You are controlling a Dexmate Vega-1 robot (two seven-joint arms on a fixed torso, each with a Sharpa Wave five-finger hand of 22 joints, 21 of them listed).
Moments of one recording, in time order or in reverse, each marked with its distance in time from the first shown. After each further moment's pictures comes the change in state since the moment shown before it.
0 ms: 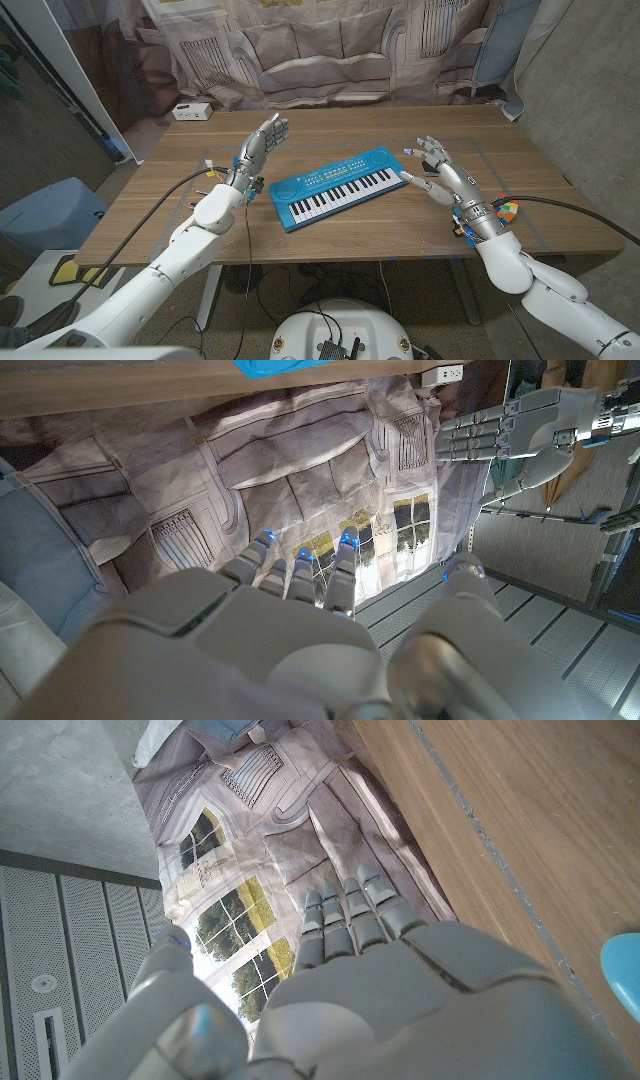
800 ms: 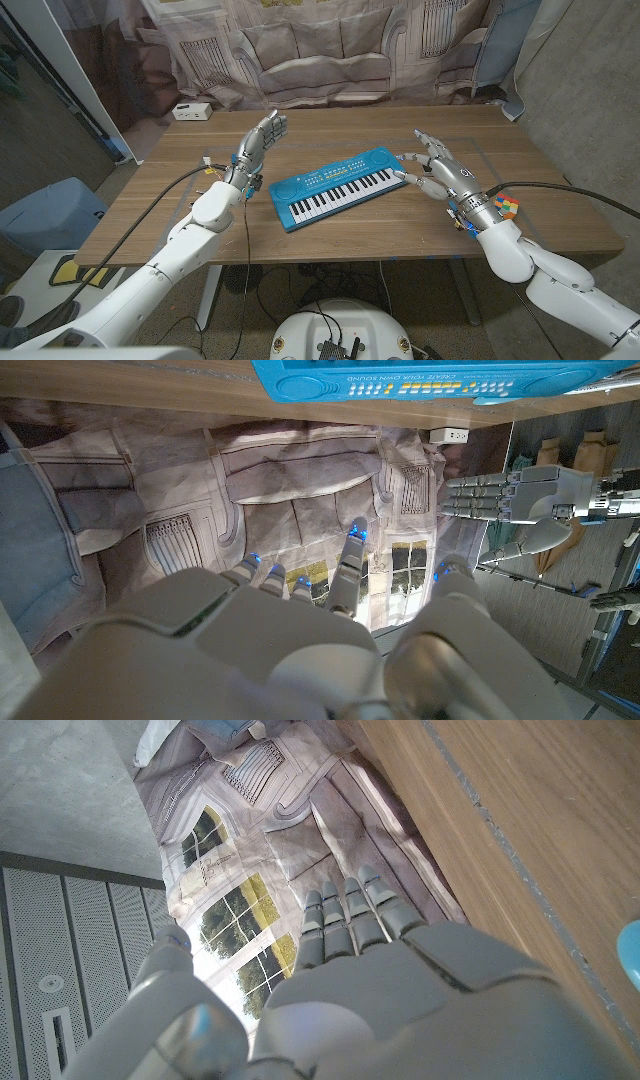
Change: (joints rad) left arm -0.003 0.007 -0.009 -0.012 0.009 0.005 0.009; left_hand 0.000 0.000 0.000 0.000 0.000 0.000 0.000 0.000 0.000 -0.001 -0.006 0.000 0.000 0.000 0.000 0.000 0.000 -0.005 0.005 0.000 0.000; right arm -0.001 -0.115 -0.024 -0.136 -0.031 -0.228 0.092; right_hand -0.027 0.051 0.001 0.015 -0.005 0.093 -0.021 -0.007 0.000 -0.230 -0.063 -0.007 0.000 -0.036 -0.016 -0.008 0.003 -0.193 -0.011 0.000 0.010
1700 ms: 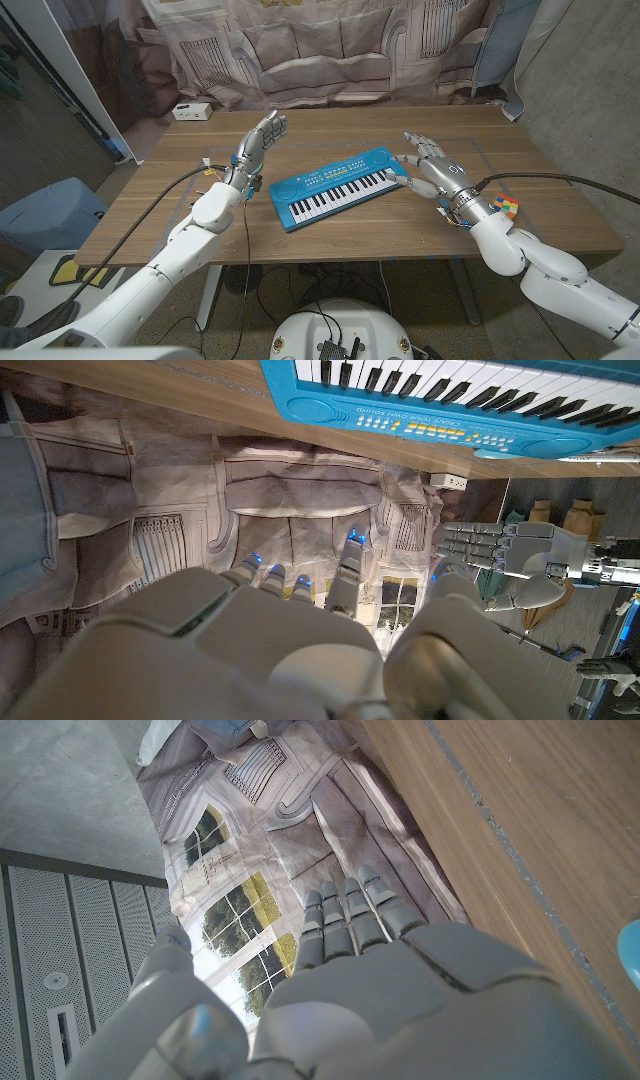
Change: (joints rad) left arm 0.007 -0.004 -0.002 0.009 0.002 -0.020 -0.002; left_hand 0.005 0.005 0.000 0.000 0.000 0.000 0.000 -0.001 0.000 0.005 -0.005 -0.003 0.005 0.000 0.000 0.000 0.000 0.000 0.000 0.000 0.000; right arm 0.051 -0.071 -0.089 -0.093 -0.083 -0.207 0.079; right_hand -0.010 0.010 0.000 0.000 0.000 -0.045 -0.002 -0.021 0.005 0.000 0.000 0.004 0.000 0.000 0.000 0.005 0.000 0.000 -0.011 0.000 0.000
